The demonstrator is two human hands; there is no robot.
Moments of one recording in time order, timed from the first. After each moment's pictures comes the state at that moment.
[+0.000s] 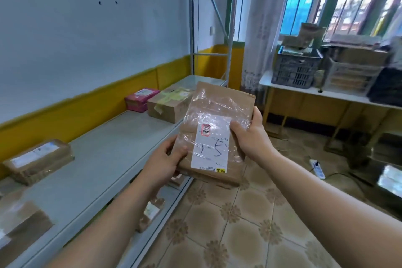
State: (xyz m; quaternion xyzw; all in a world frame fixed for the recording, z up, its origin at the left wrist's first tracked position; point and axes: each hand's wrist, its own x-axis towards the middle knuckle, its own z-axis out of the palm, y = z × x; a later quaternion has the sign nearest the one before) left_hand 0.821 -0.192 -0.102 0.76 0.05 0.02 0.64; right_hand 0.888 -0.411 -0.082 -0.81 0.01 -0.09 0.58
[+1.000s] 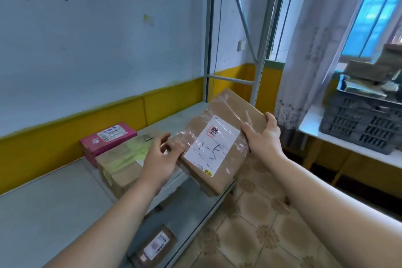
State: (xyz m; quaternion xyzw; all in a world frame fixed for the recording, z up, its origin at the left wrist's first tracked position) left_hand 1.346 -0.269 -0.115 0.74 0.17 0.21 0.61; right_hand 1.446 -0.491 -0.077 -0.82 -0.01 -0.10 0.56
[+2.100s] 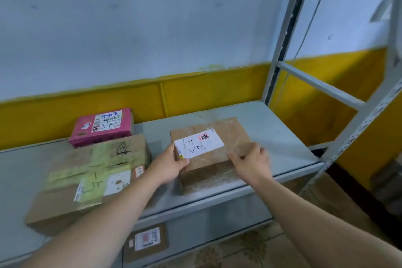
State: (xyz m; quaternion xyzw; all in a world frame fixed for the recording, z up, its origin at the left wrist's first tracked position) left_hand 1.673 -0.256 -0.185 0.80 0.44 0.07 0.39; right_hand 1.838 -0.404 -0.202 -0.91 -0.22 0.19 0.29
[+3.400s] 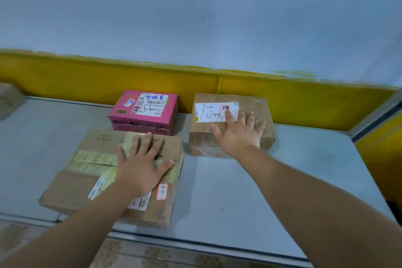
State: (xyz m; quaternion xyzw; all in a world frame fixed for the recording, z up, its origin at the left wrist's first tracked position) left_hand 1.598 -0.140 -0.247 0.79 0.60 -0.07 0.09; right_hand 1.854 -0.149 -0.214 -0.84 -0.54 0.09 -0.02
